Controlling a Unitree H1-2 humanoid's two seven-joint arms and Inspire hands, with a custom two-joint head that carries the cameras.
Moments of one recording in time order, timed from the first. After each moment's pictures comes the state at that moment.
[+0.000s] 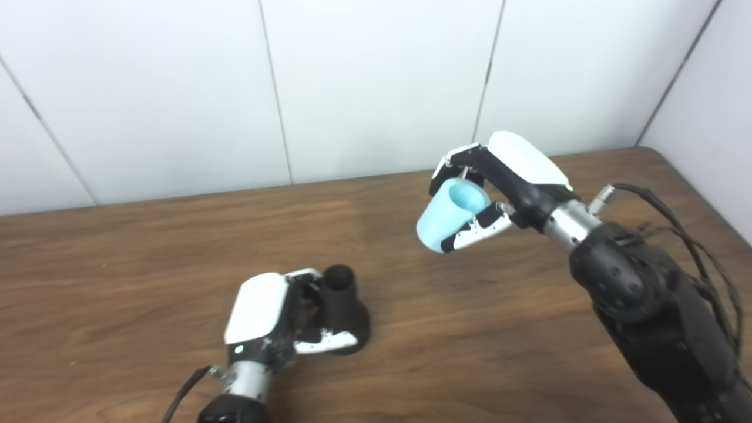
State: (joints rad) left arm -0.14 0.11 -0.40 -0.13 0.90 0.17 -0.01; right arm -0.37 -0.49 0.16 -0.60 -0.61 0.44 0.45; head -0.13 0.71
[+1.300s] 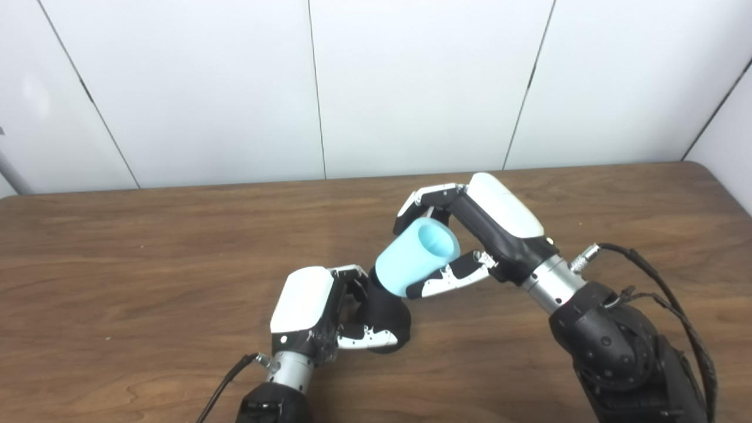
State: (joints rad) left arm -0.14 0.08 -0.44 -0.11 0.93 0.20 0.01; right arm -0.28 -0.29 0.19 -0.59 -0.60 0.23 0.40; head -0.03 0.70
